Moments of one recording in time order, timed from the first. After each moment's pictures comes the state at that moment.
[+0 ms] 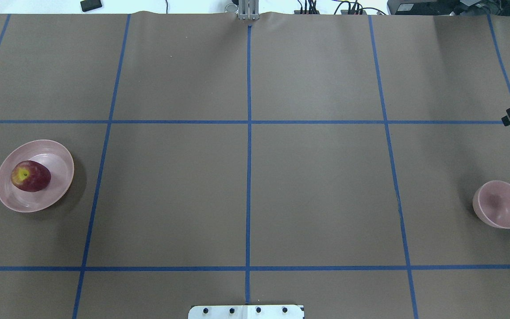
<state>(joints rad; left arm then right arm) -1.36 -1.52 -1.71 -1.94 -2.41 -0.16 1.27 -1.55 1.77 -1.44 2.27 0.26</state>
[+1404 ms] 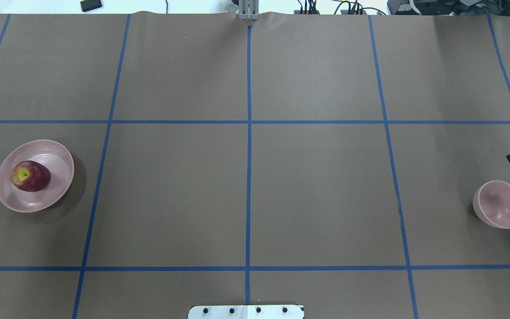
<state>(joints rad) -1.36 -1.46 -1.71 -2.01 -2.40 -0.15 1.21 -1.73 1.86 -1.35 2.38 0.26</state>
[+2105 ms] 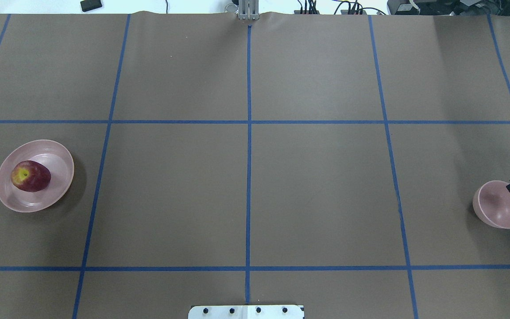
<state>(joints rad) -1.36 -1.46 -1.71 -2.01 -2.40 -0.16 1.08 -1.80 1.83 -1.32 2.27 0.28</state>
